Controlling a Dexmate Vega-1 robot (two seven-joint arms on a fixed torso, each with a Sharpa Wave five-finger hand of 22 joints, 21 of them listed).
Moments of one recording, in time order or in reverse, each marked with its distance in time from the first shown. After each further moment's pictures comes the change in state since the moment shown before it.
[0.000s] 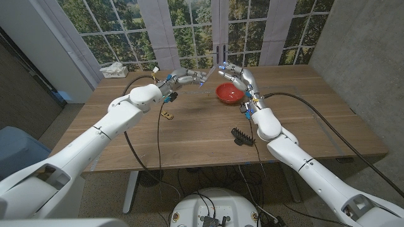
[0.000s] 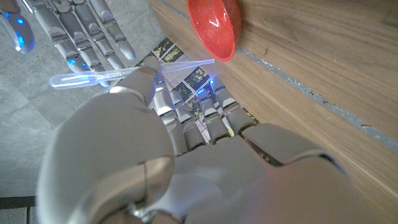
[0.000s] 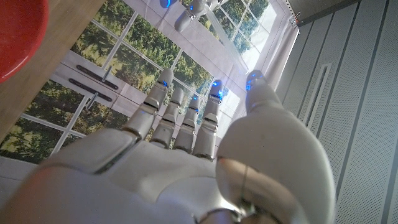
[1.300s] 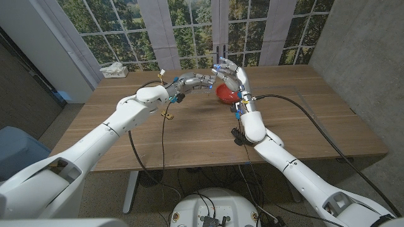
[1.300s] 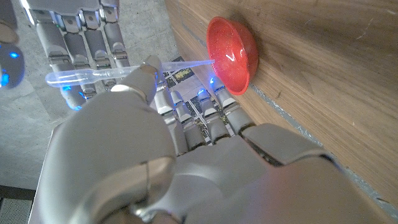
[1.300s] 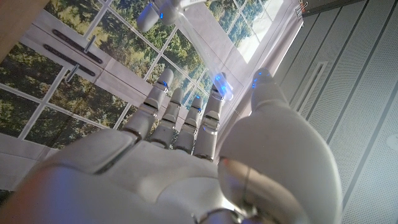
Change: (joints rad) left arm -0.052 -0.046 0.050 0.075 -0.143 0.022 -0.078; left_hand 0.025 0.002 -0.025 0.003 0.008 0.005 0.012 0.000 0.023 0.018 0.011 0.000 0.000 0.000 0.000 -0.009 0.000 0.004 0.003 0.000 0.000; right arm 0.031 0.107 -0.039 0.096 -0.226 0.054 -0.204; right_hand 0.001 -0.035 0.002 0.018 0.029 0.129 0.009 0.033 0.000 0.047 -0.032 0.008 -0.002 0.019 0.003 -0.005 -0.006 0.008 -0.007 0.004 0.000
